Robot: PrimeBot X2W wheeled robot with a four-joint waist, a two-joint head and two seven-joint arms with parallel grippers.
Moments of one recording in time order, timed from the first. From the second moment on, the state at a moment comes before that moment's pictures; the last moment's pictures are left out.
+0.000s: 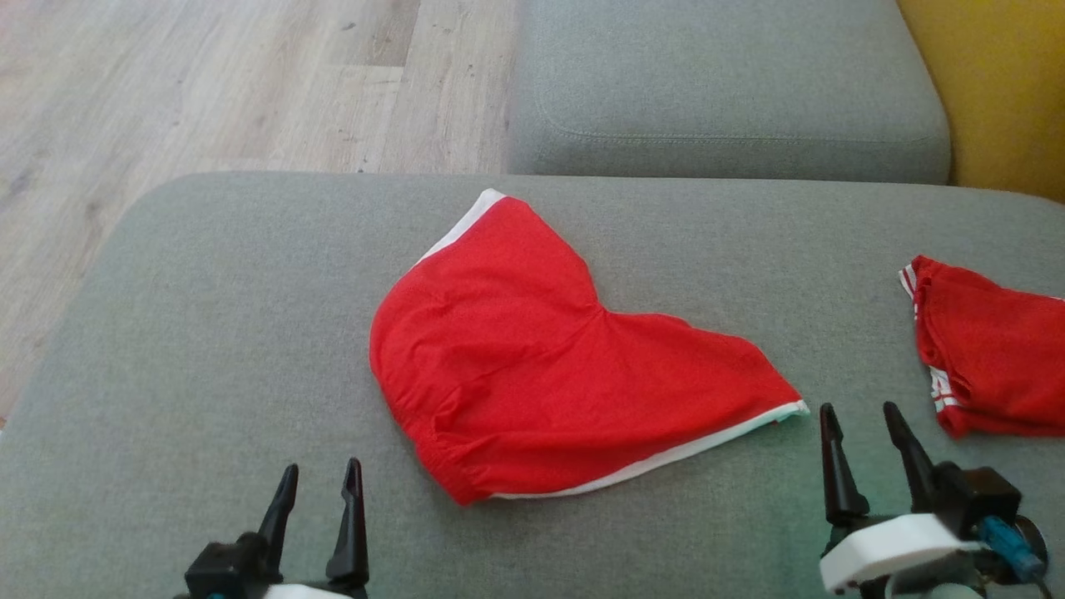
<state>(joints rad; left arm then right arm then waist) 0.05 0.32 -0.54 0.17 -0.66 0.22 -0.25 0.05 -0.04 -0.02 0.32 0.11 0.12 -0.21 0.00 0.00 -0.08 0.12</state>
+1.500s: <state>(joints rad) -0.17 0.14 -0.70 0.65 -0.57 0.02 -0.23 0.04 -0.04 0.01 0.27 0.10 0.12 -0.18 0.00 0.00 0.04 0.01</state>
